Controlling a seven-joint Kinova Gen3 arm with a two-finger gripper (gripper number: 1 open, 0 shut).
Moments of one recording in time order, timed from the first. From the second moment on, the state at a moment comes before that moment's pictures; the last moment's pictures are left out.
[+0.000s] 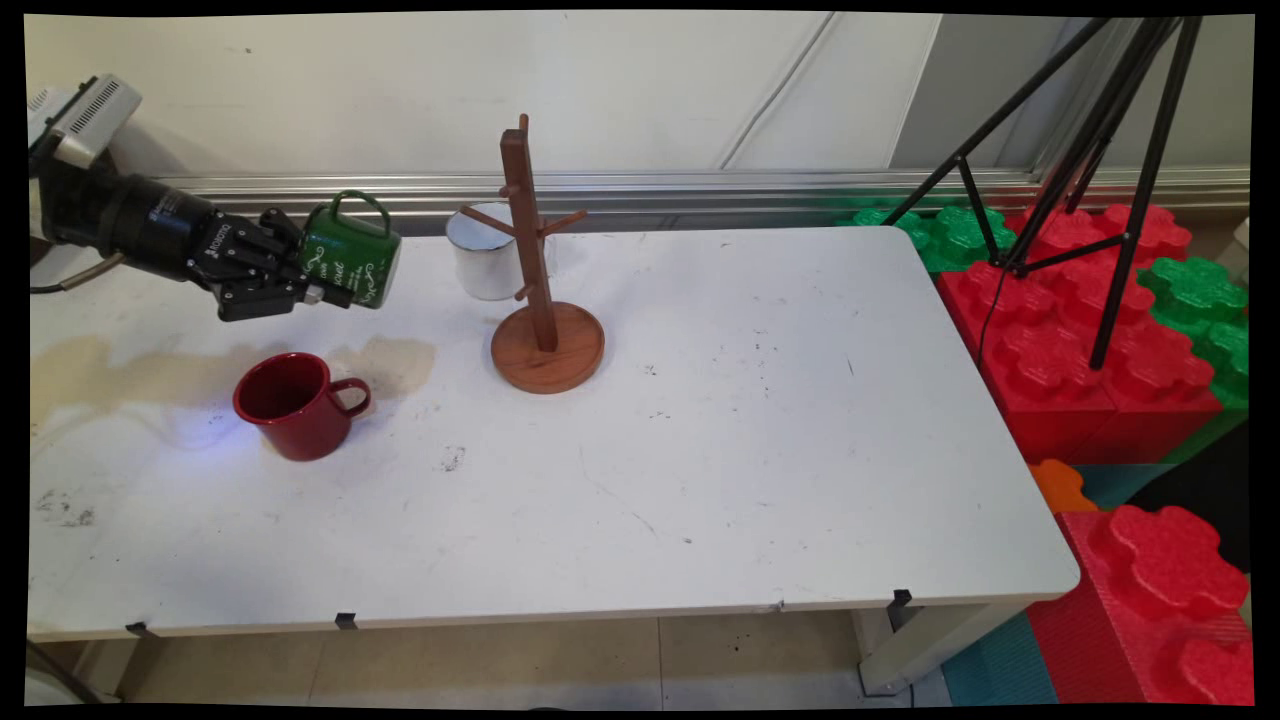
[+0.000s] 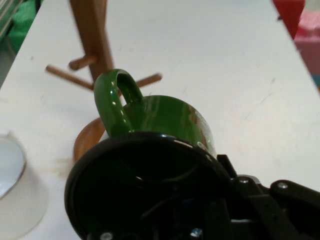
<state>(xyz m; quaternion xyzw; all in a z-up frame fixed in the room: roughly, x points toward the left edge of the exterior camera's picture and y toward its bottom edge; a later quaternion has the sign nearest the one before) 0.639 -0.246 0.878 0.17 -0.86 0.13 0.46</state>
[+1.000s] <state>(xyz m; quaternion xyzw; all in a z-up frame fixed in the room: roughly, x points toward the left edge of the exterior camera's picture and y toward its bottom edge) 0.685 -0.274 0.854 0.13 -0.92 0.17 0.32</state>
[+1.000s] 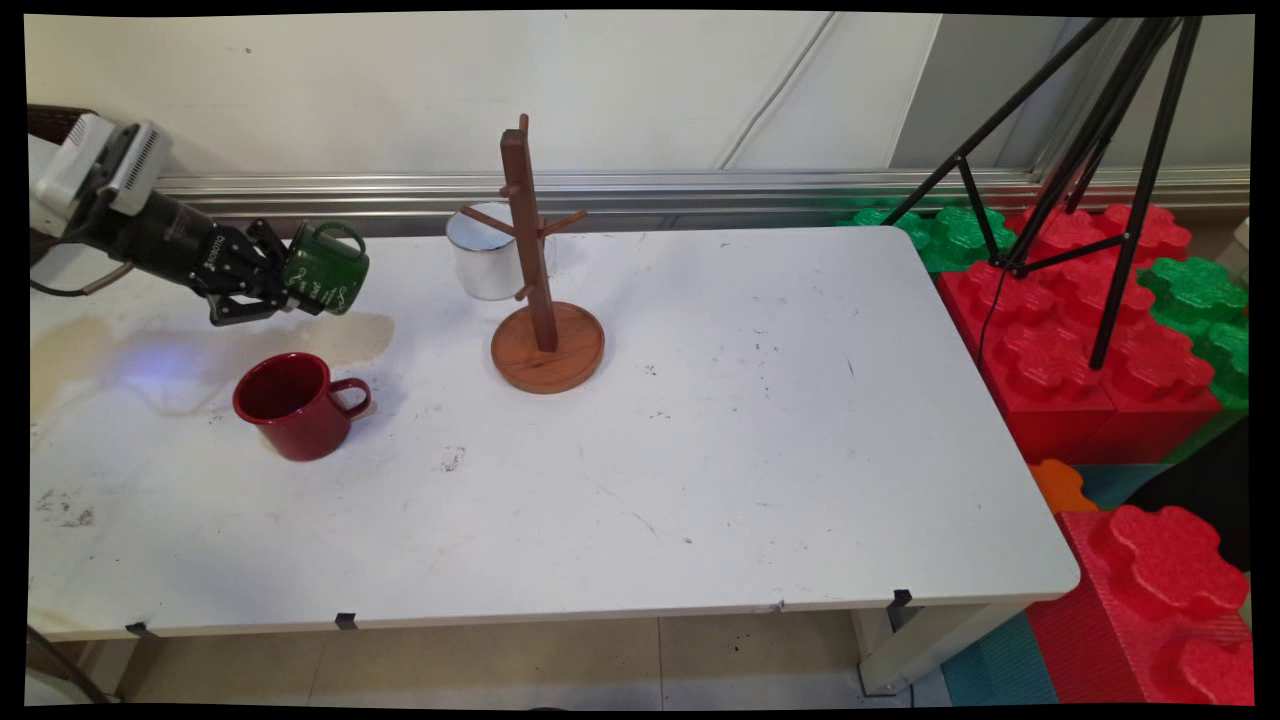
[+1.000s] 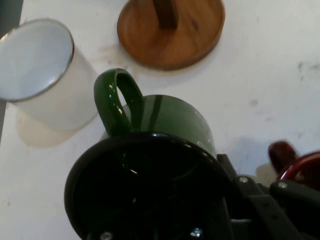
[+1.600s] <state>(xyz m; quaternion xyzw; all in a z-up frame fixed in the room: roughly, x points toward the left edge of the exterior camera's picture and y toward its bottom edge) 0.698 -0.288 0.832 0.08 -0.95 0.18 0.24</state>
